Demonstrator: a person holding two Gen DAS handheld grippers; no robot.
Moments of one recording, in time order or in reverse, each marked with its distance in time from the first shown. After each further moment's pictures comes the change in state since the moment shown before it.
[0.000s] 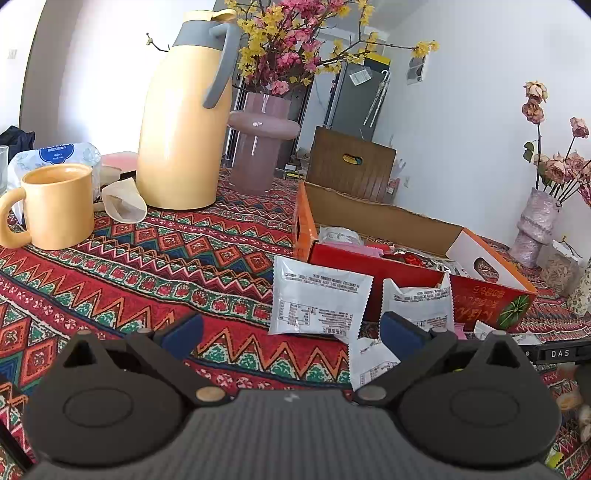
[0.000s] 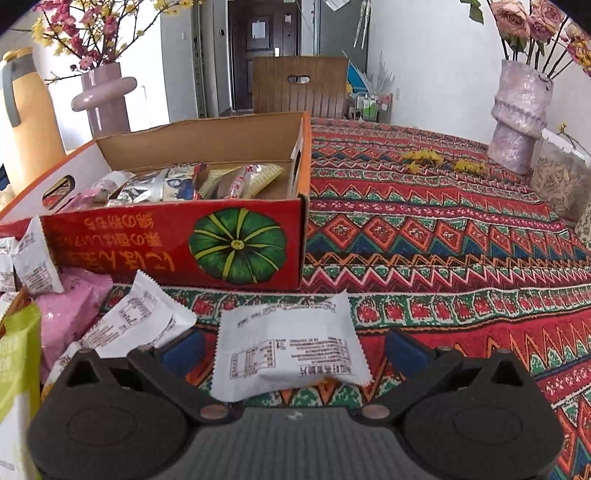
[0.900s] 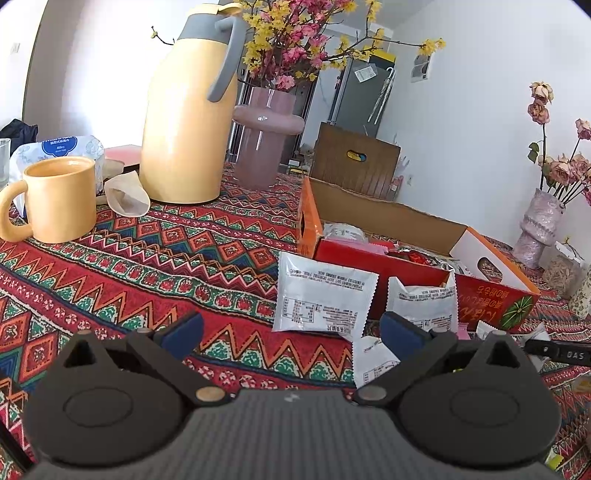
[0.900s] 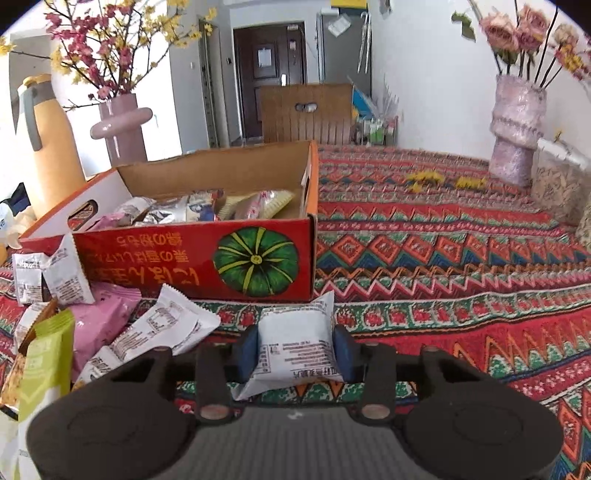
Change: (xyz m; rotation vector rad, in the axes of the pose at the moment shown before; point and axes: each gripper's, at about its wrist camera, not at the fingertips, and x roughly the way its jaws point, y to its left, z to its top) left arm 0.002 0.003 0.000 -0.016 0.014 0.006; right arm -0.025 -0.002 -0.011 0.021 -0.110 0.043
